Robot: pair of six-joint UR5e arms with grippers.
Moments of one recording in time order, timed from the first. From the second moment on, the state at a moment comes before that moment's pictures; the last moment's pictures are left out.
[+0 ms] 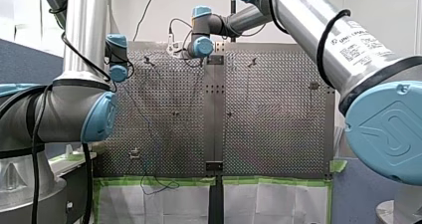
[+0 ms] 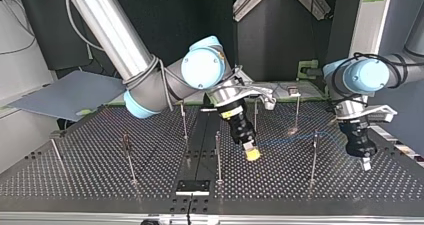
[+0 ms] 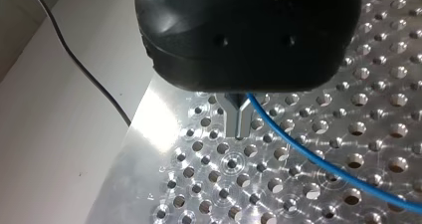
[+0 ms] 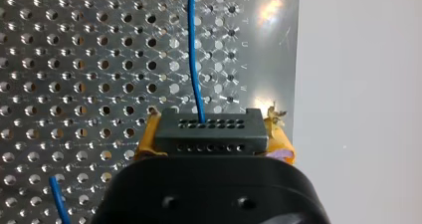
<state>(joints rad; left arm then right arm) 0.24 -1.75 -1.81 -2.34 -1.63 -1.93 2.46 -0.87 0.79 -0.06 1.64 1.52</state>
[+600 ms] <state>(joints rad) 0.23 -1.78 -1.80 -2.32 -1.60 -1.94 2.41 -0.87 0.78 -0.05 1.64 1.52</state>
